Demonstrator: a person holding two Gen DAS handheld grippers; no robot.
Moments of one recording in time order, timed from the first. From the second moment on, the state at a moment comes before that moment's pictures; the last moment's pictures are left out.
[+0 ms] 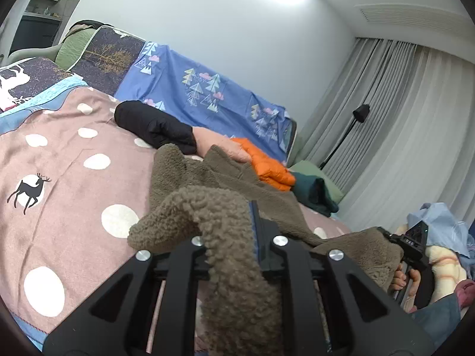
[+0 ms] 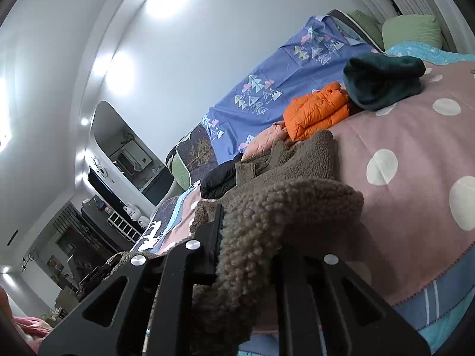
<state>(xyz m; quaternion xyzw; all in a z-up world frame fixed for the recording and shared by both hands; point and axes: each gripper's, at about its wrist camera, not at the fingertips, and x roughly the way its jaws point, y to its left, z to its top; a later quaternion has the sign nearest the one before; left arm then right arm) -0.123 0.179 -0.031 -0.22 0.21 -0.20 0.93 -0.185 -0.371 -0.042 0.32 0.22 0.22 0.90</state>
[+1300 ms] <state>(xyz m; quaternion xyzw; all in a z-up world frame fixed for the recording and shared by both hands) 0.124 0.171 -0.119 -0.16 0.29 -0.08 0.94 0.049 -0.335 -0.130 0.17 0.30 0.02 0.94</state>
